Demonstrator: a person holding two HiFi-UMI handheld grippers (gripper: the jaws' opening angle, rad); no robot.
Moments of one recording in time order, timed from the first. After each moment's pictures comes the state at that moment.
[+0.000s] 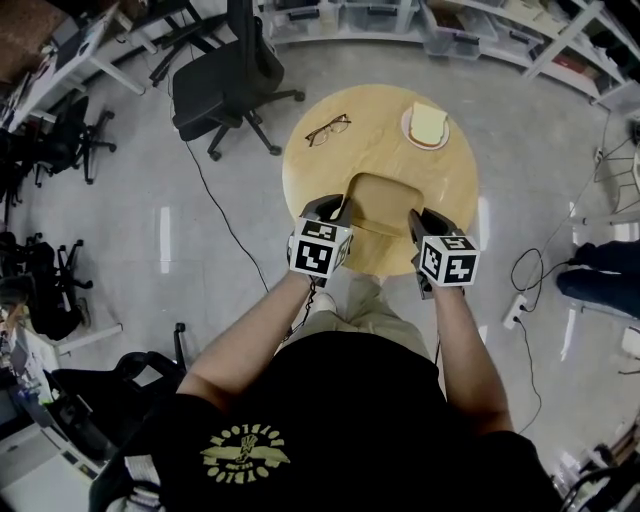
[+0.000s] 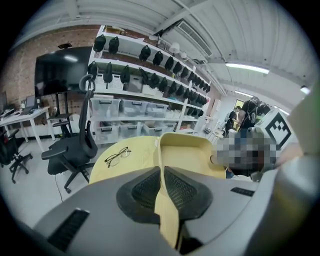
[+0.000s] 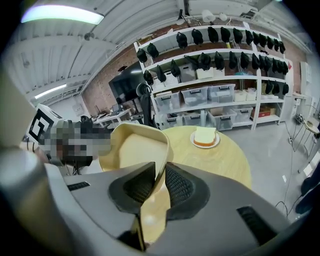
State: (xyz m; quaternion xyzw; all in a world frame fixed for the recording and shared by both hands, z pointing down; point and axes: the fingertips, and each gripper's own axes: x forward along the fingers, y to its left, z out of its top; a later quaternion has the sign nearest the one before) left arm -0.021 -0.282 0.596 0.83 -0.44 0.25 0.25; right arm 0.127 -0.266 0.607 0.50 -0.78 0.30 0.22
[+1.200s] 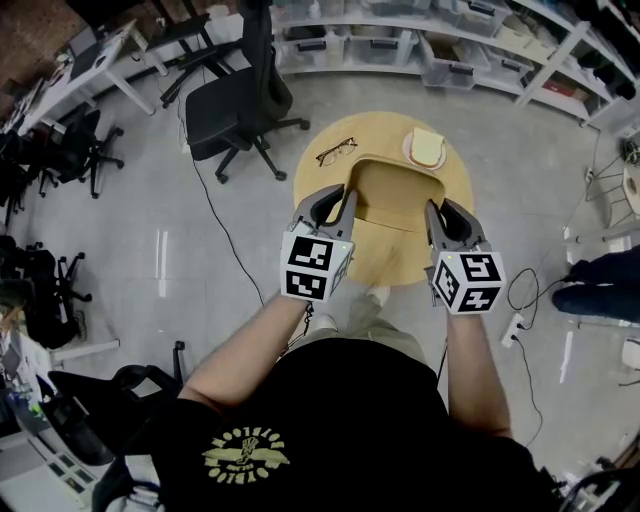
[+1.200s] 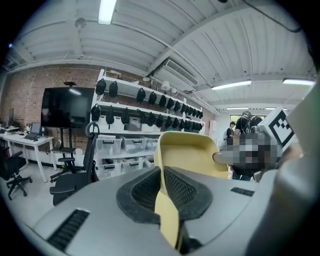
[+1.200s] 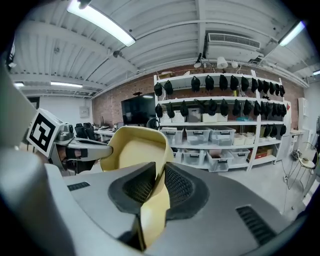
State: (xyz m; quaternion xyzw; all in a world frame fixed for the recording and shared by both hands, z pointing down) left arm -0.051 -0.262 0.424 0.86 -0.48 0.12 0.11; right arm 0.097 -0.247 0.420 0.54 -0.82 0.13 0.15
